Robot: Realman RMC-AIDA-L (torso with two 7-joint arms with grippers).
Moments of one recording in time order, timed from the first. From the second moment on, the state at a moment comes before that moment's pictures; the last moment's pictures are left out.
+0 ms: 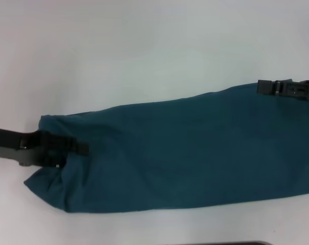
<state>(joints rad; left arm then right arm) -0.57 -2.03 -2.65 -0.69 -0.59 1.80 -2.46 0.45 1.99 -0.41 -0.64 -2.19 -1.73 1.98</state>
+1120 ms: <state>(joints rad) -0.57 -2.06 -2.58 -0.80 -0.56 1.80 -2.50 0.46 1.98 -0.40 -0.64 -2.18 -1.74 1.99</state>
